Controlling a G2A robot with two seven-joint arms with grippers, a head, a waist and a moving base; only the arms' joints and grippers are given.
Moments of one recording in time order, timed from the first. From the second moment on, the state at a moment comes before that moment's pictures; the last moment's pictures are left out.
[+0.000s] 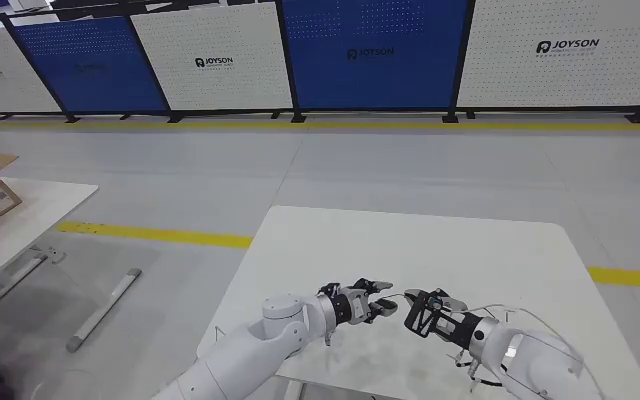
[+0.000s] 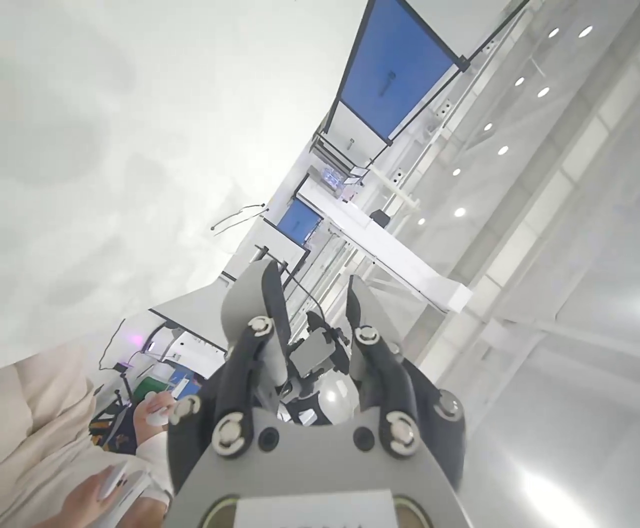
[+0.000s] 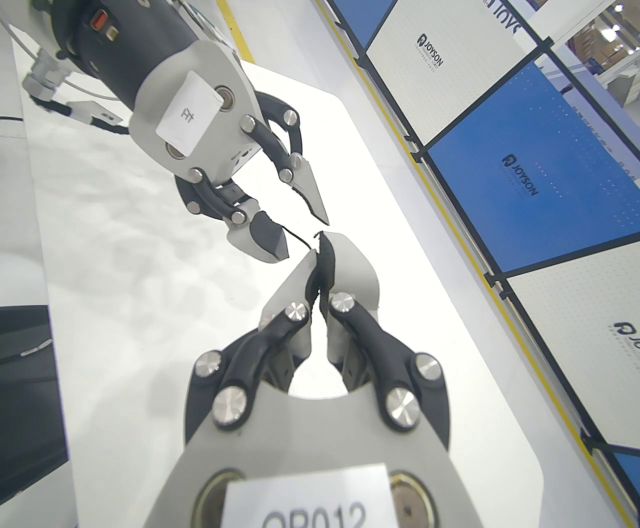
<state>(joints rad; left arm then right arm) 1.20 -1.05 -0.85 -1.63 -1.23 0.34 -0.15 -1.13 -0.80 0.79 -1.92 -1.28 -0.34 0.31</state>
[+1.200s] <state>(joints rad) 1.17 -1.04 -0.81 -1.62 -1.25 0.34 -0.12 -1.18 -0.80 0.84 -1.93 -1.26 -0.34 0.27</state>
